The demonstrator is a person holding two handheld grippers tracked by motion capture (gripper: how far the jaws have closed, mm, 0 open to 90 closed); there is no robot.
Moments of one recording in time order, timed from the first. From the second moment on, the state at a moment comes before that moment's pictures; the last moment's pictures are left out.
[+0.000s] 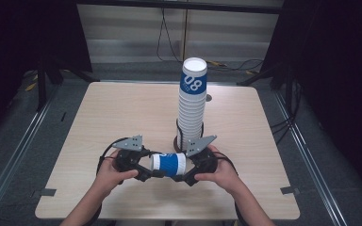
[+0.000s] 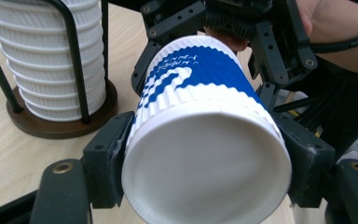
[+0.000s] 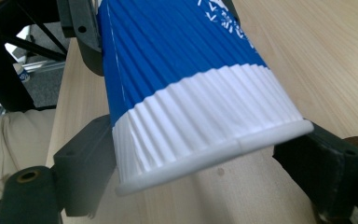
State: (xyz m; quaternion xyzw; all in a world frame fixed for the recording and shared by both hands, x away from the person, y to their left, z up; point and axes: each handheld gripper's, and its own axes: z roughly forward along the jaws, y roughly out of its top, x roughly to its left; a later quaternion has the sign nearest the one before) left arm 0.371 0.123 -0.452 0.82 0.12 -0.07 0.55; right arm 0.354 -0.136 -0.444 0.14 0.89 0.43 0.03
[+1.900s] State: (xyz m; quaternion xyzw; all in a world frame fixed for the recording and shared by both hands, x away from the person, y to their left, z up) left arm 0.371 0.124 -0.450 0.86 0.14 -0.04 0.48; right arm 0.359 -0.138 -0.429 0.12 0.93 0.35 0.05
